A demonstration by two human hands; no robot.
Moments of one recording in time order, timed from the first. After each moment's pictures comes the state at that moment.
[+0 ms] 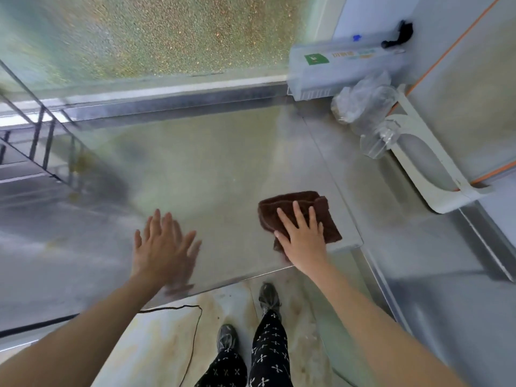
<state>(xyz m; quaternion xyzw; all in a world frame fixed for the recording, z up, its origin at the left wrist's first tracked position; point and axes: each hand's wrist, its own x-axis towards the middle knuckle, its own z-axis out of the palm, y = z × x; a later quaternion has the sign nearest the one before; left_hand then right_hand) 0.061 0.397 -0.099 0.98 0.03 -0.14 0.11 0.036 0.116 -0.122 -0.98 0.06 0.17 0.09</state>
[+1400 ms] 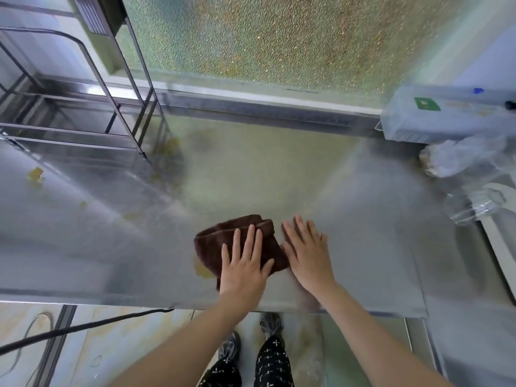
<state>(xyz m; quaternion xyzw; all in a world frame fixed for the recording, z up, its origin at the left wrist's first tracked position) 0.044 0.361 -0.113 0.96 0.03 -0.22 0.14 0.092 0.212 -0.122 -0.98 -0.11 0.17 0.08</state>
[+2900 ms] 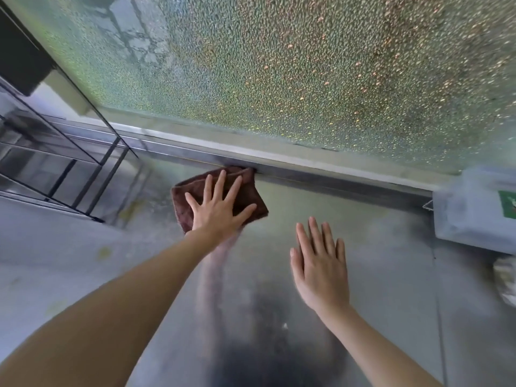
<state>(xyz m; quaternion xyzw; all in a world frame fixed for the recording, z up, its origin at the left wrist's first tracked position) 0.353 0.407 -0.132 0.97 0.14 -0.15 0.11 0.315 0.183 -0.148 -0.98 -0.16 0.08 0.06</state>
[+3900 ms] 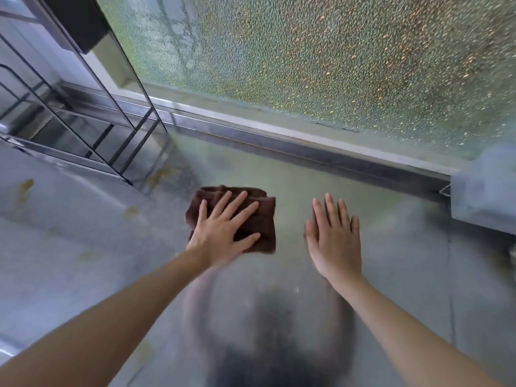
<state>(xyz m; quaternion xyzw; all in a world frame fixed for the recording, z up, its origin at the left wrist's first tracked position) 0.242 0.408 -0.141 0.99 0.05 -0.11 0.11 0.312 0.181 -0.154 -0.98 -0.16 0.06 0.08</state>
